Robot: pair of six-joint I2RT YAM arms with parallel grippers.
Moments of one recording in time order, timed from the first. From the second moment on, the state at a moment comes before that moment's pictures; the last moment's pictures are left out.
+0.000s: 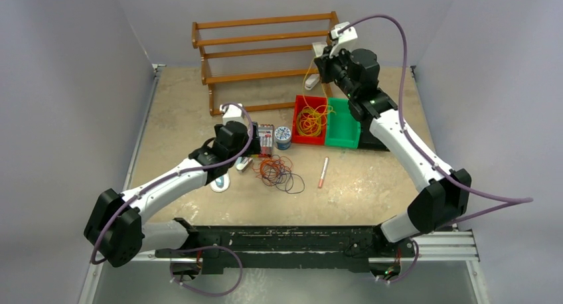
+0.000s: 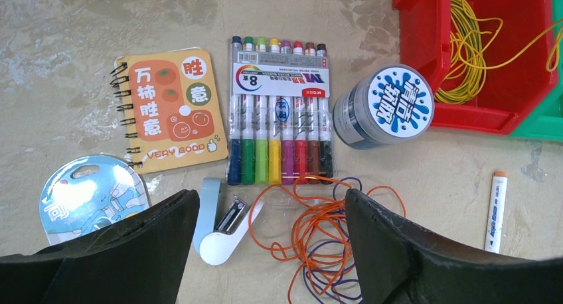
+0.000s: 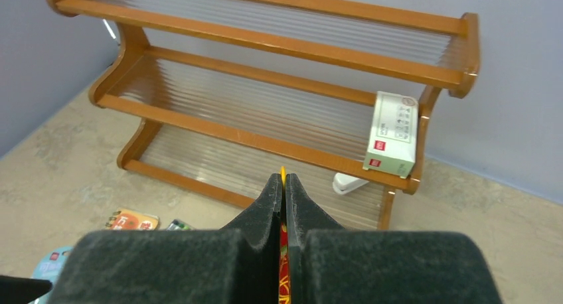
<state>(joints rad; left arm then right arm) -0.65 1.23 0.78 -0.16 -0.40 -0.51 0.43 1.49 1.45 -0.02 0.02 0.03</state>
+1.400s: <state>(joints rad) -0.65 1.30 0.79 -0.08 -0.27 -0.51 0.33 1.68 1.43 0.01 -0.08 0.14</state>
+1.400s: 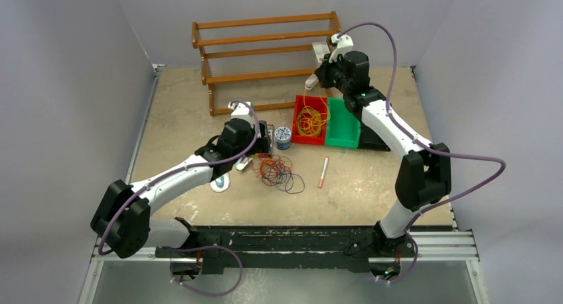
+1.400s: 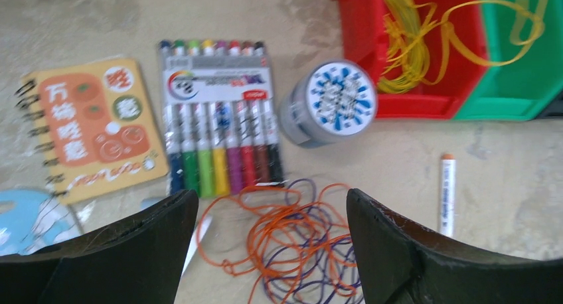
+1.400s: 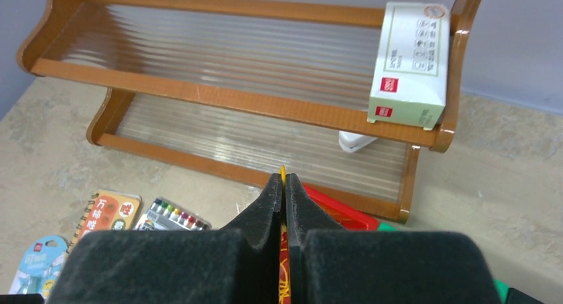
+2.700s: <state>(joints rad) -0.65 1.47 0.86 0.26 -0.06 -0.48 0.31 1.89 1.27 0.13 -0.05 0.20</state>
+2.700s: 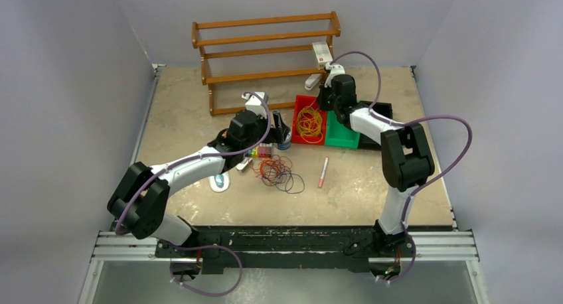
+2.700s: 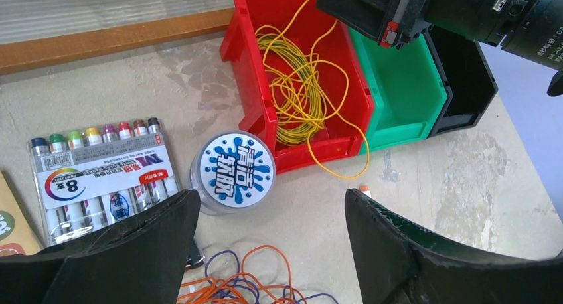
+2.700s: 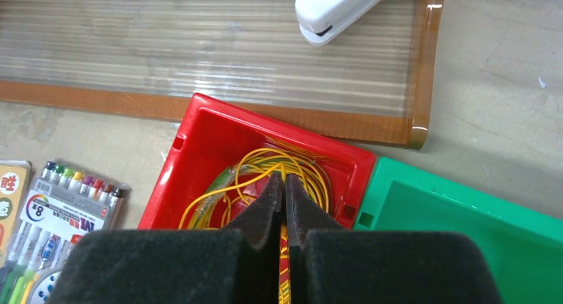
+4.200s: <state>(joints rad) -0.65 1.47 0.86 0.19 -0.10 -0.48 0.32 1.48 1.07 -0.03 -0.16 0.07</state>
